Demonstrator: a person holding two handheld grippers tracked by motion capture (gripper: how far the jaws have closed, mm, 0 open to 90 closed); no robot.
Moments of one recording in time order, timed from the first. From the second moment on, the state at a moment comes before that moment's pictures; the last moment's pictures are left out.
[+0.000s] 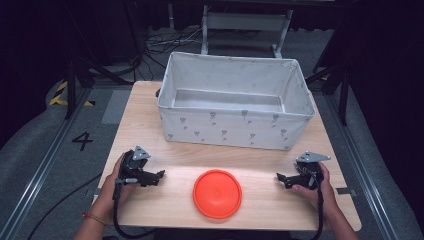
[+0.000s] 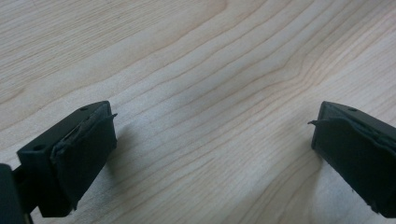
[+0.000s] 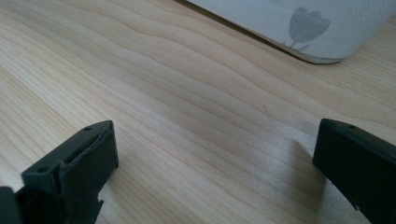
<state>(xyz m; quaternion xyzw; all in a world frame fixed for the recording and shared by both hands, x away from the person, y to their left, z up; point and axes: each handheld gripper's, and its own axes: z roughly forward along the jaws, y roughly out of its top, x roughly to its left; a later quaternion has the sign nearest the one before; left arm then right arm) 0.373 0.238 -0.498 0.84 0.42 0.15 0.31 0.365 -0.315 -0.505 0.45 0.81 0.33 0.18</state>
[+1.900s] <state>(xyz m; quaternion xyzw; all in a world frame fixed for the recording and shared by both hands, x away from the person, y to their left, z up) 0.368 0.249 -0.498 0.85 0.40 0.13 0.32 0.337 -0.188 -0.457 0.26 0.87 0.41 0.09</state>
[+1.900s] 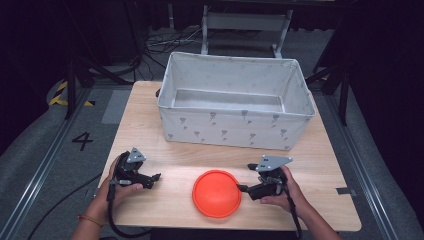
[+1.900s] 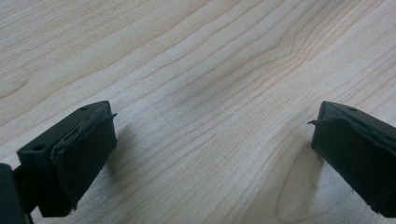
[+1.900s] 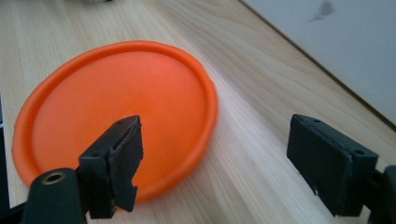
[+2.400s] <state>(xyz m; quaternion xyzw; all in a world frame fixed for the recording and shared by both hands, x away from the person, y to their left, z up) 0.368 0.249 -0.498 0.85 0.40 0.13 0.32 0.346 -0.138 -0.488 0.24 0.90 0.36 0.06</state>
